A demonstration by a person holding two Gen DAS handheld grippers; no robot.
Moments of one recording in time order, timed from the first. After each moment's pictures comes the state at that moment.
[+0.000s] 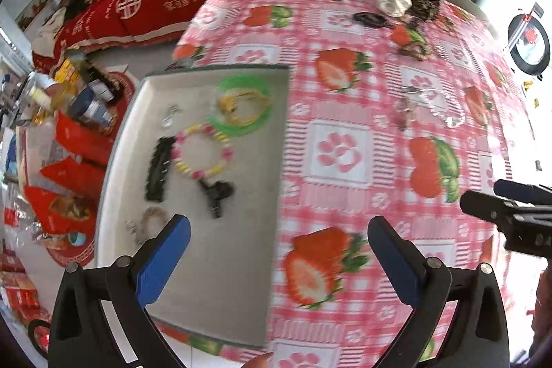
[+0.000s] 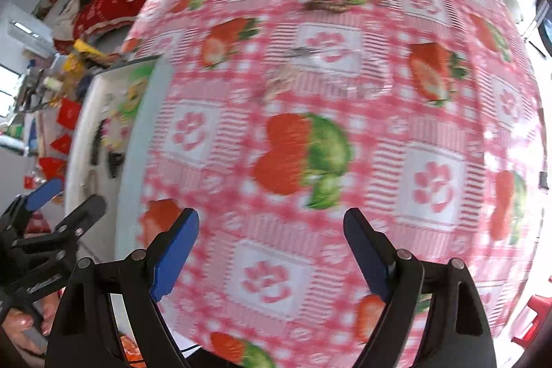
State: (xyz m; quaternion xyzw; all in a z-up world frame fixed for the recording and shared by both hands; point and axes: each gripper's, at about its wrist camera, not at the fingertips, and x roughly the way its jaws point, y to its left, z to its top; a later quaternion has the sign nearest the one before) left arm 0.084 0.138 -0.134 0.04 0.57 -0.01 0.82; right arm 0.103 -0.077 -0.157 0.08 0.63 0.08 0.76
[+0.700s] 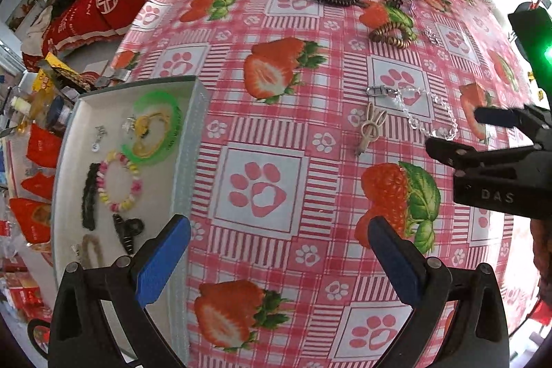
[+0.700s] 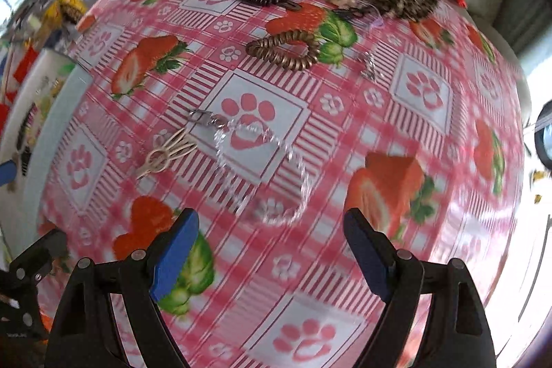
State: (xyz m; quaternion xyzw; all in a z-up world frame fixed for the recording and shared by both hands) left arm 0.140 0.056 -0.177 0.05 0.61 0.00 0.79; right arm 0.202 -0.109 -0.197 -0.11 0.61 0.12 0.78
